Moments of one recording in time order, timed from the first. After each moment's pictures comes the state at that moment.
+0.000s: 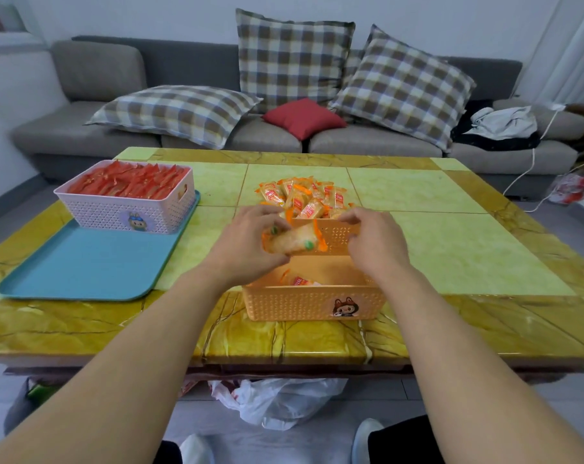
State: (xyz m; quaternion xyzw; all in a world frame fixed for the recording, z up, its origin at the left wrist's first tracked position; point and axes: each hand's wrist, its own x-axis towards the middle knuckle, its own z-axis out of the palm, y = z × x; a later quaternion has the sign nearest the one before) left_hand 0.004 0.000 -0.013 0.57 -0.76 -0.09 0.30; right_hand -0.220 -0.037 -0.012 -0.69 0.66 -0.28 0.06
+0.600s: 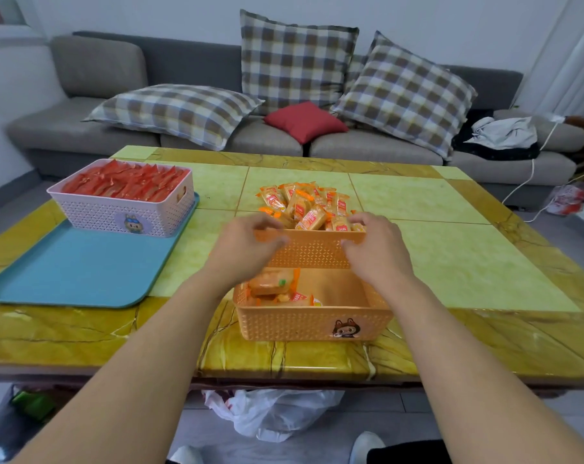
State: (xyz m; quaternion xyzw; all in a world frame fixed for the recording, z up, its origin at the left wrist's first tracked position) left_hand 0.004 -0.009 -0.009 0.63 -0.63 -0.23 0.38; right_hand -0.214 -0.041 -0.010 -0.67 0.67 -0.30 0.11
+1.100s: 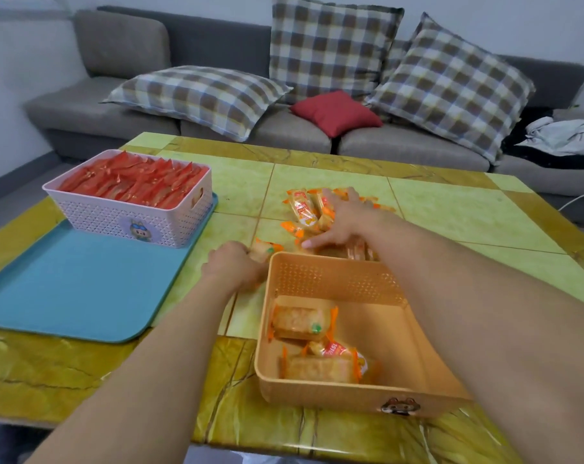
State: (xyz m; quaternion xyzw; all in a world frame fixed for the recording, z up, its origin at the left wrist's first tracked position) left_hand 0.072 -0.116 -0.084 0.83 -0.46 -0.26 0.19; right_hand -0.118 -0.215 -0.007 -0.76 0.63 0.10 0.11
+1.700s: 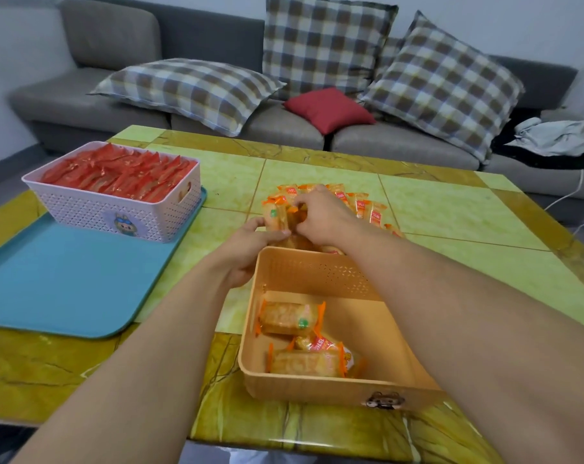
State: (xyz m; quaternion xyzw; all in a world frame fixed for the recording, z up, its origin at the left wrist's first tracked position) left_hand 0.045 -0.129 -0.071 0.54 -0.34 -0.61 0.47; right_hand -0.102 -0.206 -0.028 -0.84 0.52 -0.11 0.08
